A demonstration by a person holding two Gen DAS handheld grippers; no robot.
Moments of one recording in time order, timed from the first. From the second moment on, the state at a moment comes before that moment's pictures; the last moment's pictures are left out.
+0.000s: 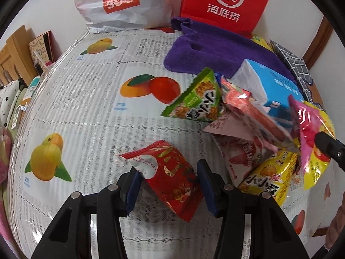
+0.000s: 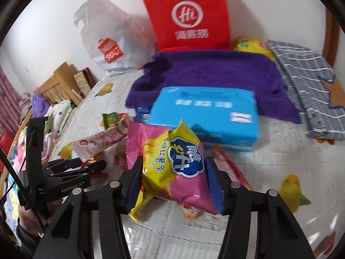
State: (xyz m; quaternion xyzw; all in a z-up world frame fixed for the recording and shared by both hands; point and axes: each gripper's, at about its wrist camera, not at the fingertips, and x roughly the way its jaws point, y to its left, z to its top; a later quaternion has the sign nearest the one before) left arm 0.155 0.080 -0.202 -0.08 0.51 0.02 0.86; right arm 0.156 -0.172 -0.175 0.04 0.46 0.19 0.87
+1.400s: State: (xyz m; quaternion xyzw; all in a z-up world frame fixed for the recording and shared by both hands) left arm 0.147 0.090 -0.155 -0.07 0.47 0.03 0.88; right arm 0.146 -0.290 -0.171 0.06 0.44 0.05 0.90
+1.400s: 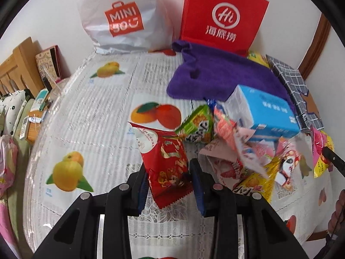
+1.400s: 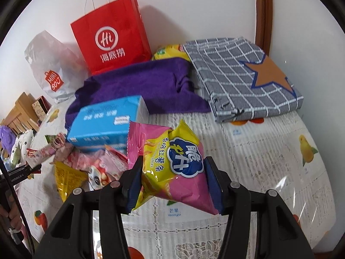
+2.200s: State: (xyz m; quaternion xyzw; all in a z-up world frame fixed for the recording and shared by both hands) left arm 0.185 0.055 -0.061 -0.05 0.42 -0.01 0.91; right arm 0.178 -0.256 -0.096 0.05 0.38 0.08 0.92
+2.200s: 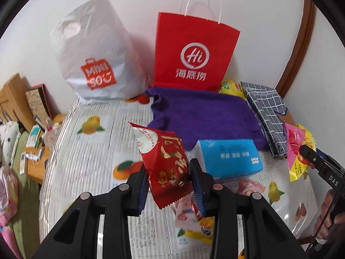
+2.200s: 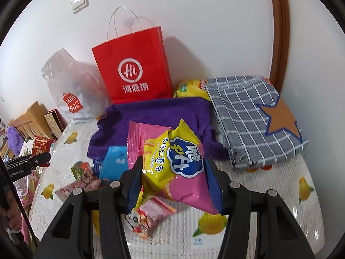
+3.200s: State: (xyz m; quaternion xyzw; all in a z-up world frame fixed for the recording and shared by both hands) left arm 0.315 0.042 -0.080 -0.01 0.44 -0.05 0.90; right arm 0.310 -0.241 -0.122 0.05 0.40 0.07 0.91
